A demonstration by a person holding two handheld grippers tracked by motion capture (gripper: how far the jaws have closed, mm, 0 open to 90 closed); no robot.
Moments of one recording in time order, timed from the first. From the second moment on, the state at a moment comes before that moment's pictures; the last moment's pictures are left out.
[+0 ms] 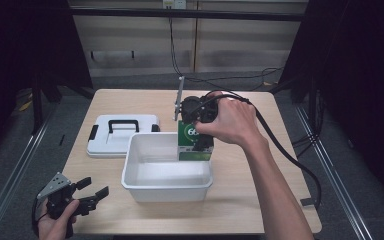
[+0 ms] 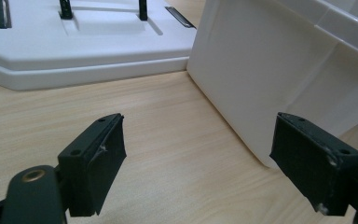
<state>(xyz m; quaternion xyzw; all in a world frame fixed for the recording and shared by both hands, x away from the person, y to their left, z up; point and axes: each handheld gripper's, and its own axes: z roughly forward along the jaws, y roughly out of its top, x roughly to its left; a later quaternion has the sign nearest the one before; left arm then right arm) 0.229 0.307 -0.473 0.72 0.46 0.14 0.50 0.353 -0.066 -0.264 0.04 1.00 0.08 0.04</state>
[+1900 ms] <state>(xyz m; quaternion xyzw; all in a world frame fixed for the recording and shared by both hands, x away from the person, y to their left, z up) 0.228 0.309 -0.471 0.72 0.46 0.14 0.50 0.364 -0.051 -0.384 0.05 1.00 0.05 -0.03</state>
